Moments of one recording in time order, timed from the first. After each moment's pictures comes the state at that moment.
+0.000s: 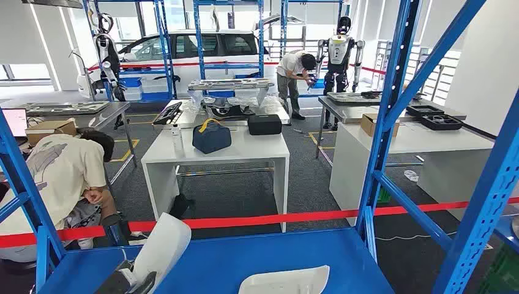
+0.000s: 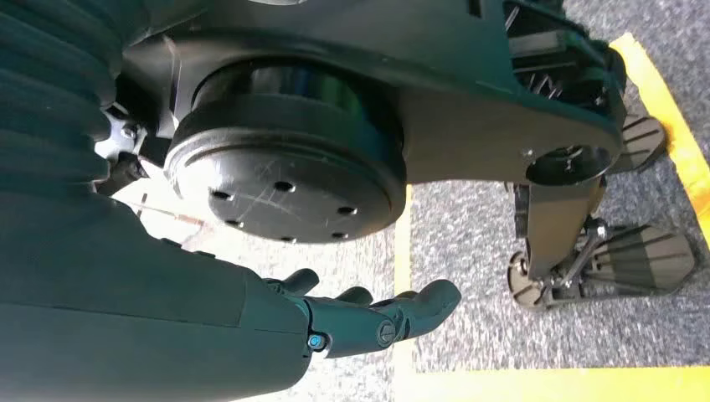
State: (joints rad) left arm -0.64 0.12 -0.24 -0.80 -0.19 -0.27 -0.62; right arm -0.07 0.02 0.65 -0.15 -0.76 -0.05 0.23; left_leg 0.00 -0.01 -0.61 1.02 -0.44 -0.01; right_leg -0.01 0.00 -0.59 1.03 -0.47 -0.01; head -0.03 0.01
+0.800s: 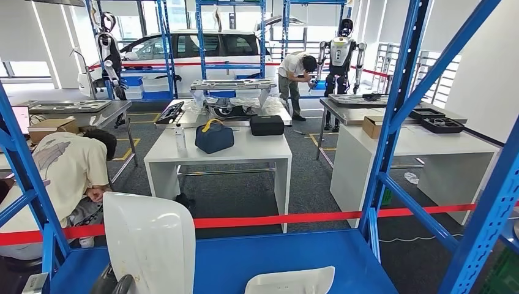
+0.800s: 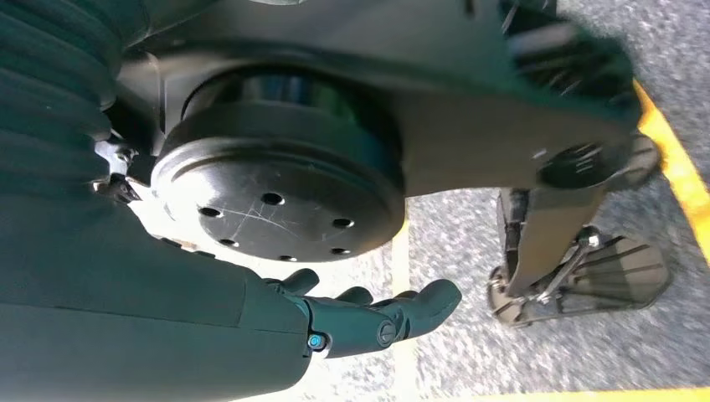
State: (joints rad) left arm -0.41 0.06 -0.22 -1.30 0.76 -0.85 -0.31; right arm -0.07 0.02 0.65 -0.15 -0.81 -0.05 0.22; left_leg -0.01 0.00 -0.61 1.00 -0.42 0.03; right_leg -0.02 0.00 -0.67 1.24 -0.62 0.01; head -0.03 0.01
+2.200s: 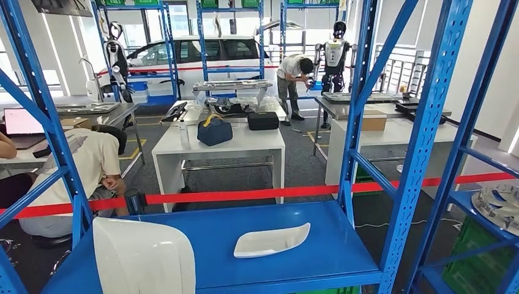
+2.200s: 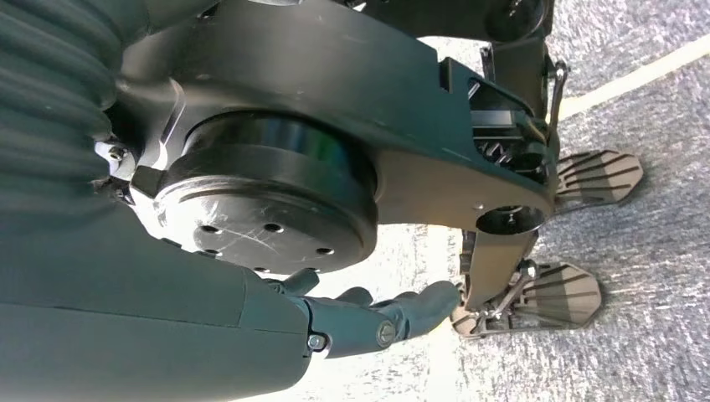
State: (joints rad) left arm -0.23 0.06 -0.21 -1.47 0.76 -0.85 -0.32; right arm -0.07 0.01 0.67 -0.15 -0.84 0.03 0.15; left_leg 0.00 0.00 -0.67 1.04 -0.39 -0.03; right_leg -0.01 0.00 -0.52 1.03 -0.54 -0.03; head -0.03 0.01
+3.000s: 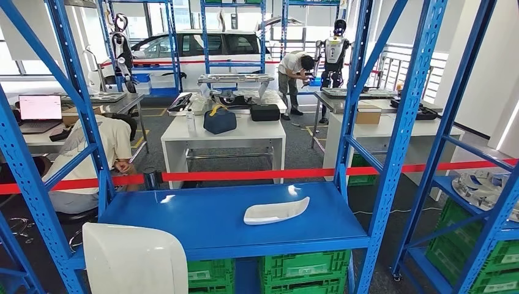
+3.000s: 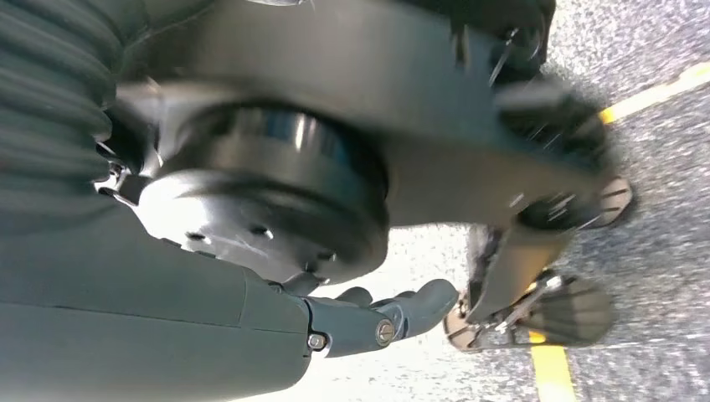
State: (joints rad) left arm -0.20 0.06 -0.18 -1.51 0.76 -0.85 -0.31; right arm -0.07 0.02 0.67 -0.15 -0.86 0.03 0.16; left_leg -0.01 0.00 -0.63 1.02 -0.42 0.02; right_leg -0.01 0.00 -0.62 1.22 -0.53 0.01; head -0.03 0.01
